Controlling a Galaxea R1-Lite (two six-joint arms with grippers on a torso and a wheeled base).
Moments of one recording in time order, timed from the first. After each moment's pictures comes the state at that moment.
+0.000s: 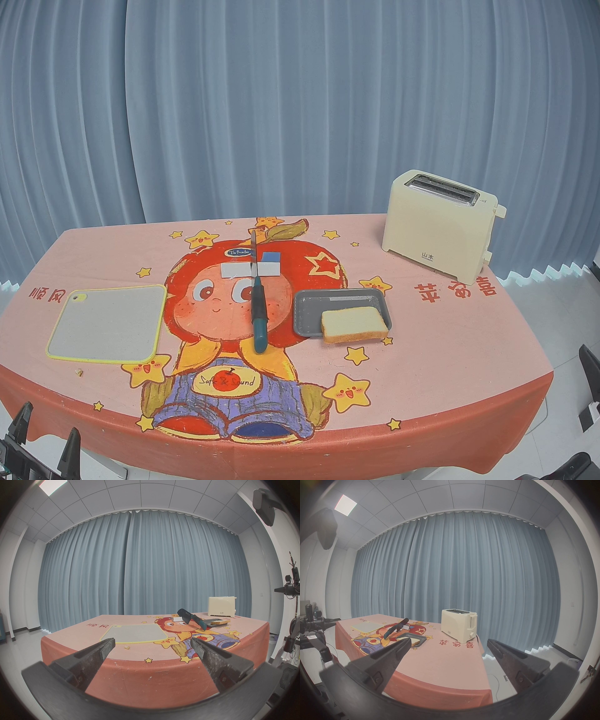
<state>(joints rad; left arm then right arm) 0.01 0.02 -0.02 0.00 -0.02 0.01 0.02 0.45 -0.29 -0.11 0.18 -0.04</state>
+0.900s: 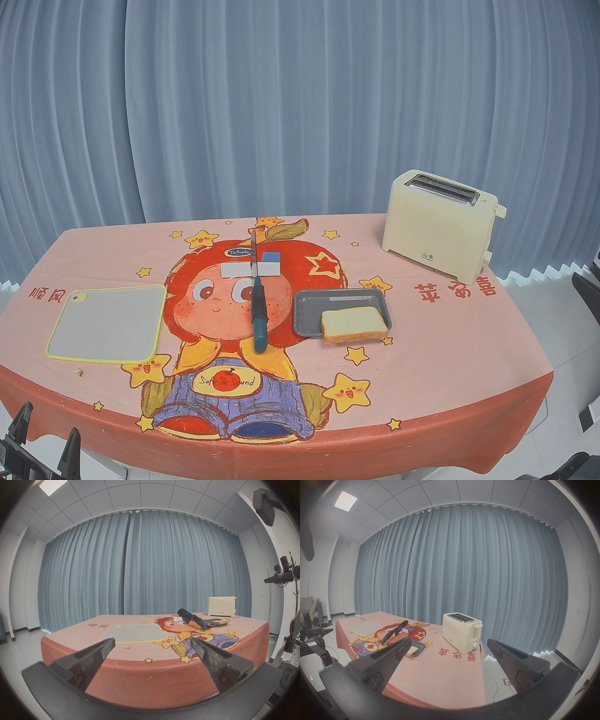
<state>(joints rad) 0.01 0.02 -0.02 0.00 -0.02 0.01 0.06 0.81 -0.56 -0.12 0.18 -0.09</state>
